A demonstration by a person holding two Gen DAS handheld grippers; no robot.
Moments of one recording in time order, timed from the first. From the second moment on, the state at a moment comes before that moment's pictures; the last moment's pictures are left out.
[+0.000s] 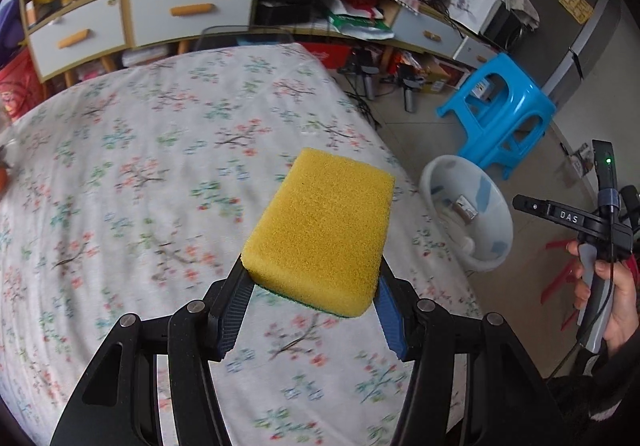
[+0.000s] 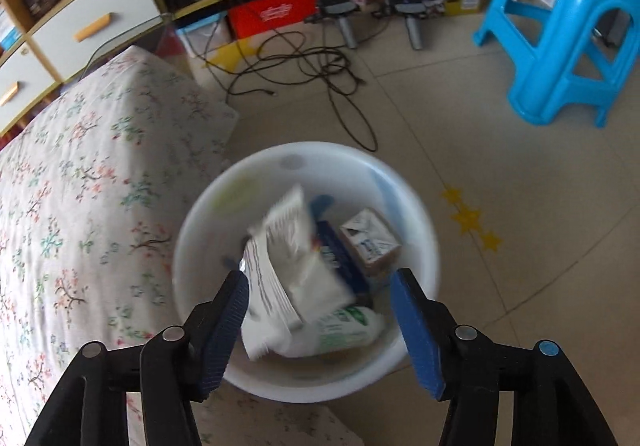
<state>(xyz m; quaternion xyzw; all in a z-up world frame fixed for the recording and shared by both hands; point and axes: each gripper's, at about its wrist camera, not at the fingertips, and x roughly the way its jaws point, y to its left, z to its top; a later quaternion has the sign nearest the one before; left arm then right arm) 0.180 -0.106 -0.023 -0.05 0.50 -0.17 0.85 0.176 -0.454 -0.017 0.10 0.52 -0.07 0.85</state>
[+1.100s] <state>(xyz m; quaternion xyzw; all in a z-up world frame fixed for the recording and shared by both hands) 0.218 -0.261 -0.043 0.04 0.50 -0.23 0.83 0.139 -0.512 -0.008 0.18 0.51 -0.11 0.83</state>
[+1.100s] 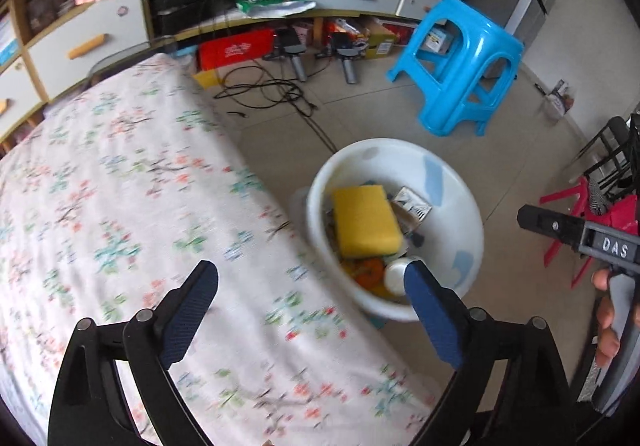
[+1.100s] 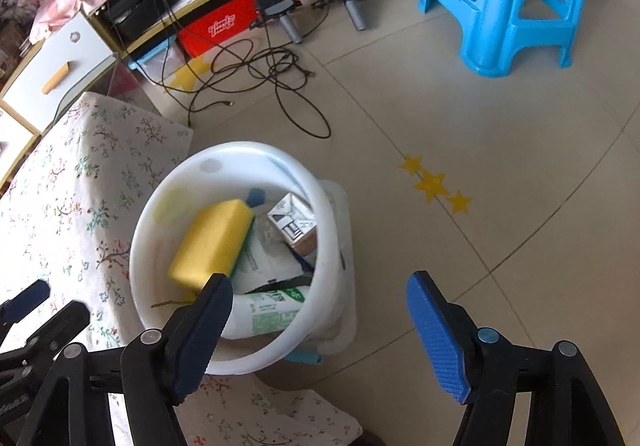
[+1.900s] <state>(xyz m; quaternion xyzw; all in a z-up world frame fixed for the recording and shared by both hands) 0.096 -0.113 -0.001 0.00 0.46 -0.07 0.89 0.073 -0.357 0.020 0.08 0.48 -0.03 0.88</state>
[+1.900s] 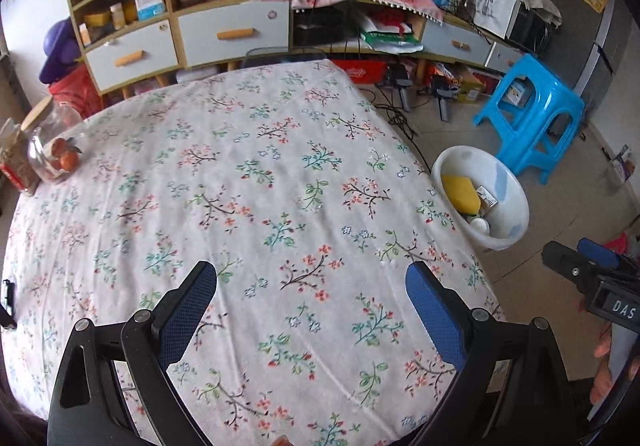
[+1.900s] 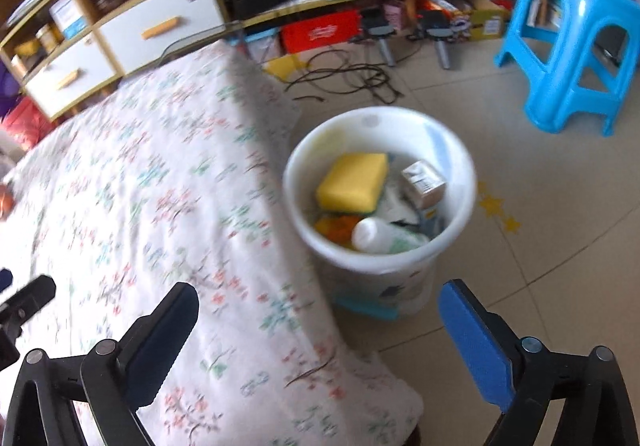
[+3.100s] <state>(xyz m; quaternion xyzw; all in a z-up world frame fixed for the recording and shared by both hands) 0.054 -0.086 0.011 -0.02 0.44 -0.03 0.90 0.053 -0.296 0.014 0.00 0.44 0.00 0.90</state>
